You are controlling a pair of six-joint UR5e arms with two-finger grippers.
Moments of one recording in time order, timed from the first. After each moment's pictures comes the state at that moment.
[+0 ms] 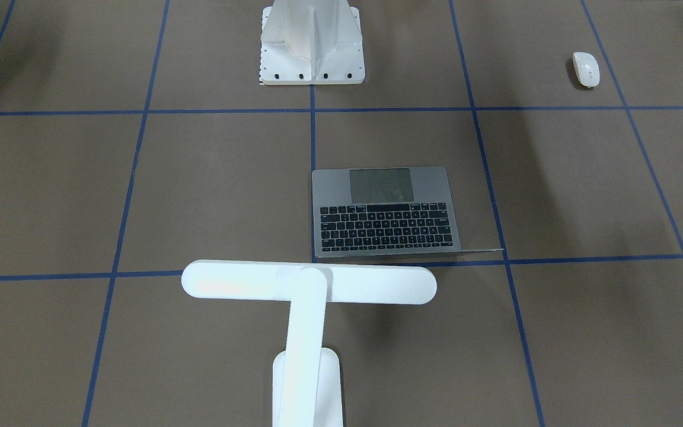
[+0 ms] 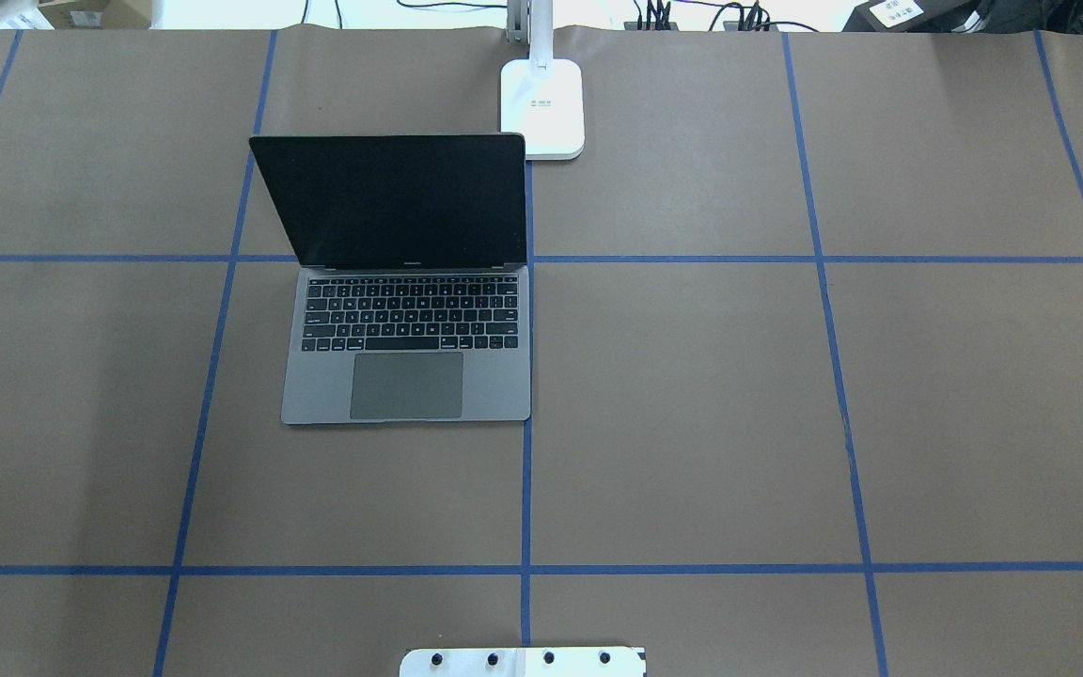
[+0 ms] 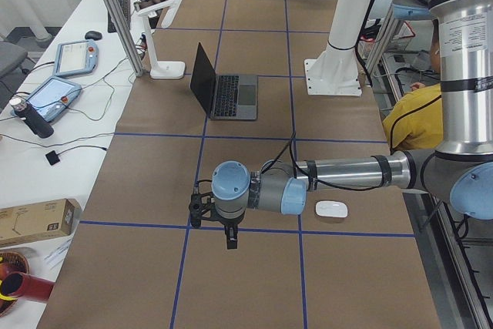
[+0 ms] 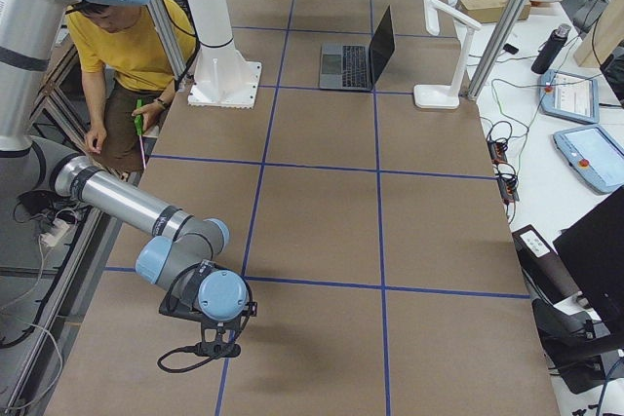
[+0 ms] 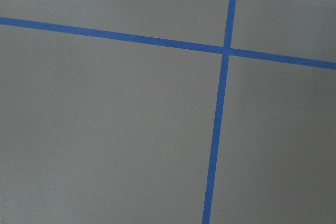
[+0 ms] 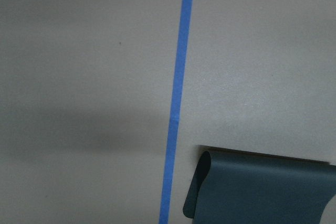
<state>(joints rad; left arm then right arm) -1.57 -1.41 -1.63 -1.78 -2.38 -0.21 1.67 -2.04 1.61 -1.63 2.43 1.14</state>
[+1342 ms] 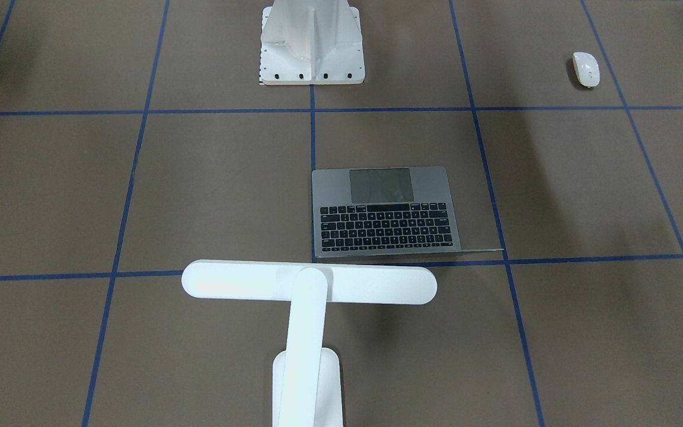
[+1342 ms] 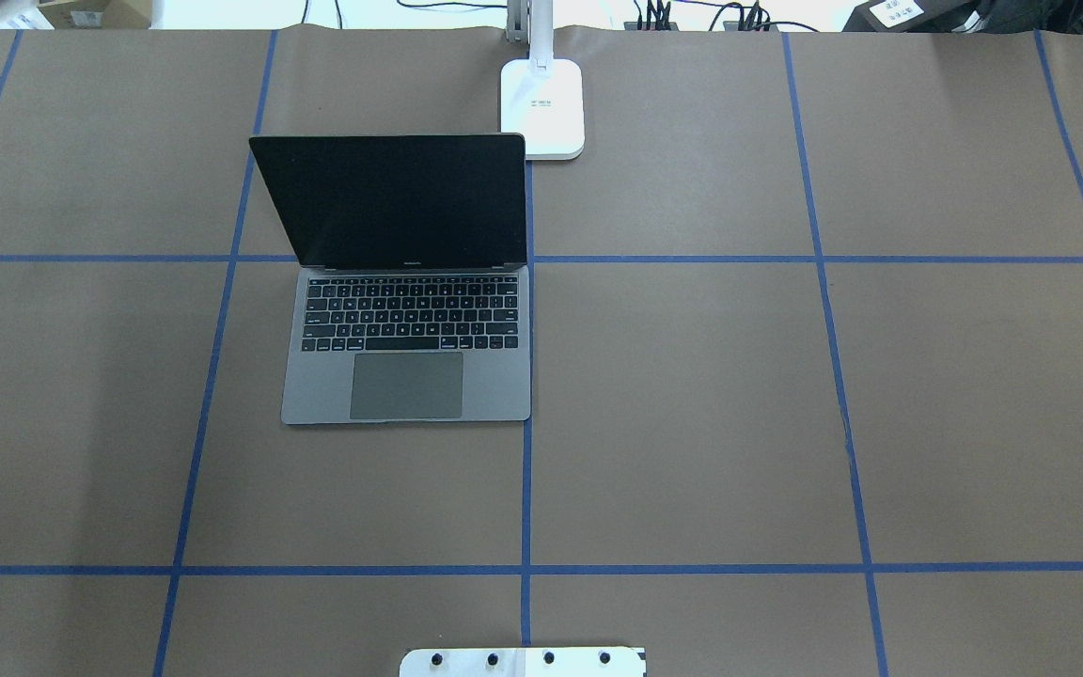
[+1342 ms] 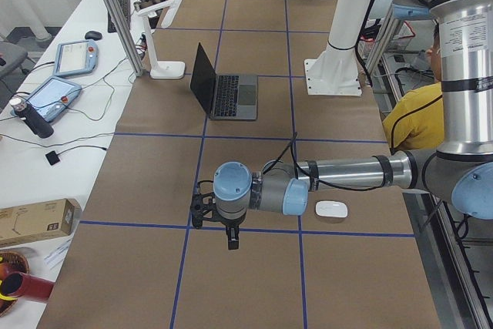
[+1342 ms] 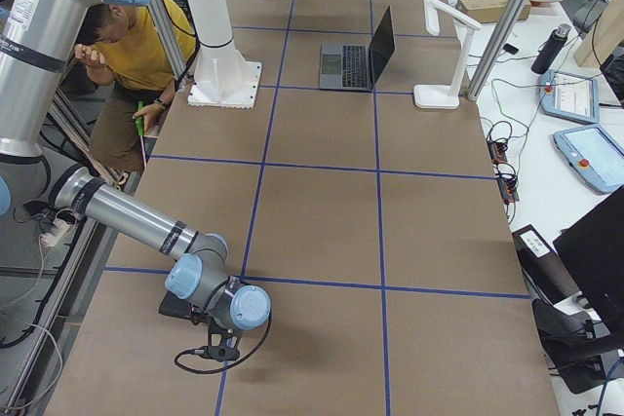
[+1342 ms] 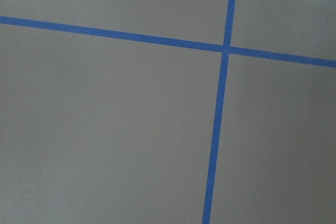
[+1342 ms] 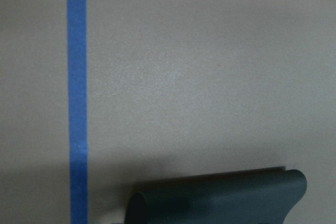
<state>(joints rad) -1.57 -1.40 -1.64 -1.78 -2.38 -0.21 1.40 -1.99 1.46 -1.64 2.44 1.22</state>
